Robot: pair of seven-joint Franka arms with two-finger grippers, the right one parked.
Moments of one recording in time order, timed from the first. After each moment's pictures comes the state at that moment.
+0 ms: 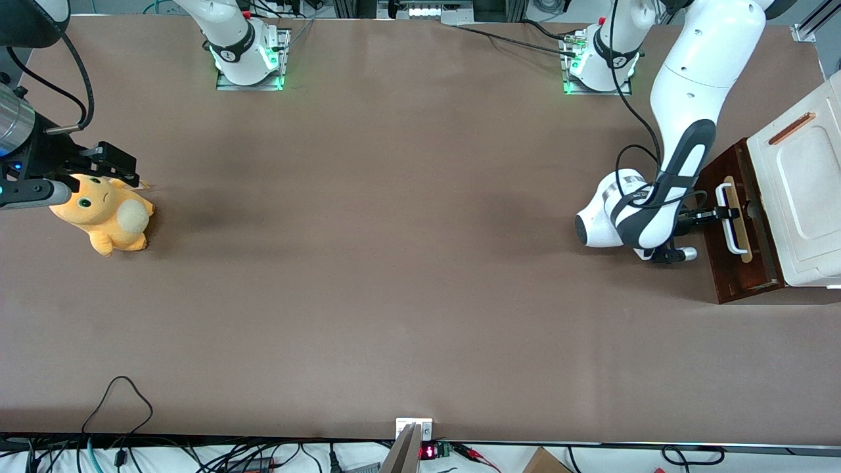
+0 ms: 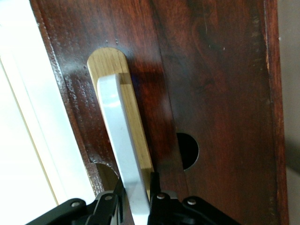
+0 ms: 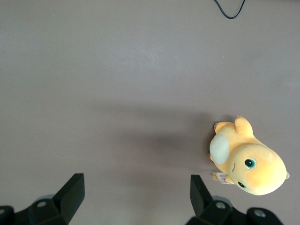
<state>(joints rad) -0.08 0.67 -0.13 -1.97 1.30 1.38 -0.90</state>
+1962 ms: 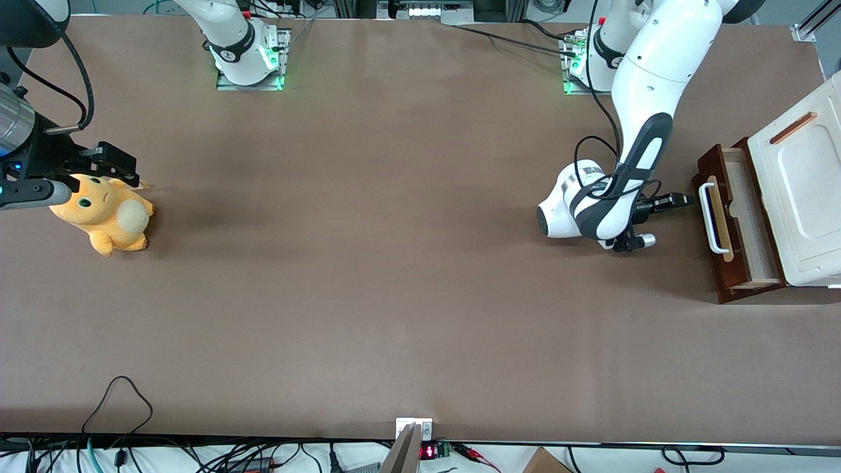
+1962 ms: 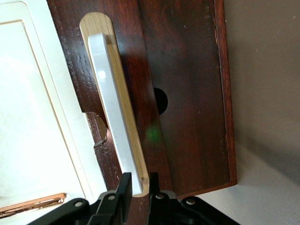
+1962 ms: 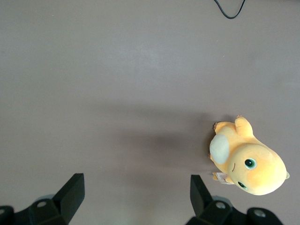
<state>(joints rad) -0.24 0.68 -0.12 -1.95 1.10 1.32 -0.96</state>
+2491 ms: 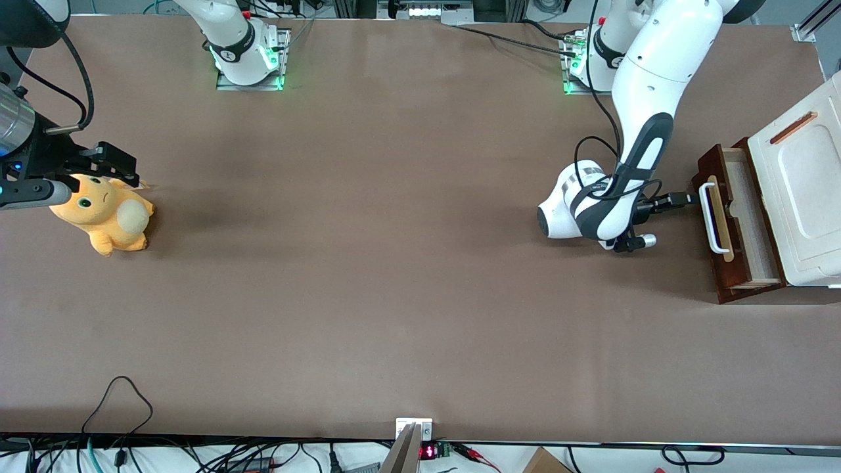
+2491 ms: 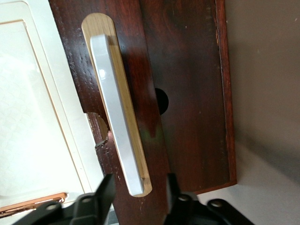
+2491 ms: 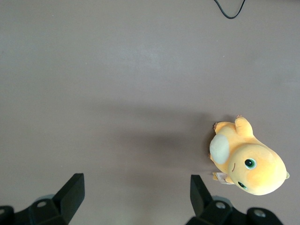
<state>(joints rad) -0.24 0.68 -0.12 -1.92 1.07 1.32 -0.95</state>
